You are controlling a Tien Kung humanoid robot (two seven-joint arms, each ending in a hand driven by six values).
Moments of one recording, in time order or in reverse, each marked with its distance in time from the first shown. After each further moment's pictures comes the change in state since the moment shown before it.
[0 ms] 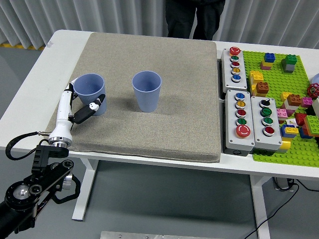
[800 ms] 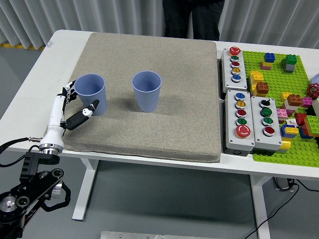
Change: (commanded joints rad) left arm 0.084 0.052 -0.043 -0.114 0.054 -0.020 0.019; right arm 0.004 -0.003 0.006 0.000 0.000 -0.001 0.002
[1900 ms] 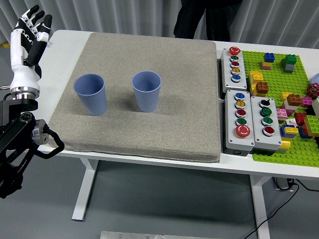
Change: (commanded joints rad) left arm -0.202 0.069 -0.185 -0.157 -0.336 -0.083 -0.002; right arm 0.003 -0.008 -0.015 0.000 0.020 -0.004 0.000
